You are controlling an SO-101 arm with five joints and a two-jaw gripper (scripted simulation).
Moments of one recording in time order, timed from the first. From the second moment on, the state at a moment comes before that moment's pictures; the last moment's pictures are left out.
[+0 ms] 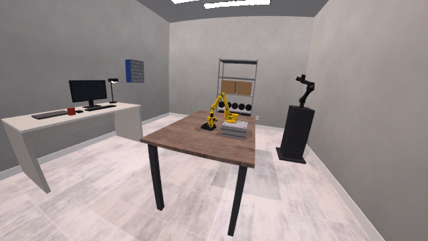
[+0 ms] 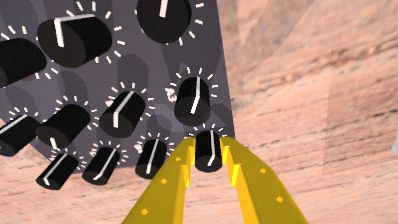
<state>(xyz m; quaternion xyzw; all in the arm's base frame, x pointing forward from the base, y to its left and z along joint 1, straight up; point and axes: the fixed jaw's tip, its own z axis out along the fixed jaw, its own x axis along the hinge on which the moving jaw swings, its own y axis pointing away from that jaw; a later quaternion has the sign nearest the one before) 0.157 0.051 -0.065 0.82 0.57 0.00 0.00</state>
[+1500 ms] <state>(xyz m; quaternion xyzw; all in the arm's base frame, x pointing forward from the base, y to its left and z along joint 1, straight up) 0.157 0.051 -0.065 0.82 0.58 0.00 0.00</state>
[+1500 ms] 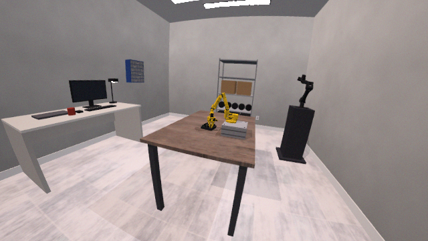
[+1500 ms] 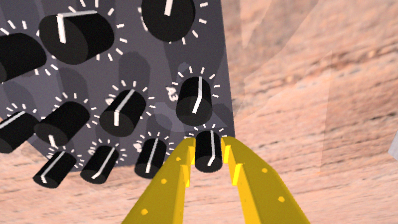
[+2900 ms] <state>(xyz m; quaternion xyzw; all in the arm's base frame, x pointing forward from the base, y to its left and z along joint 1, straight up) 0.159 0.053 -0.040 0.81 0.58 0.00 0.00</state>
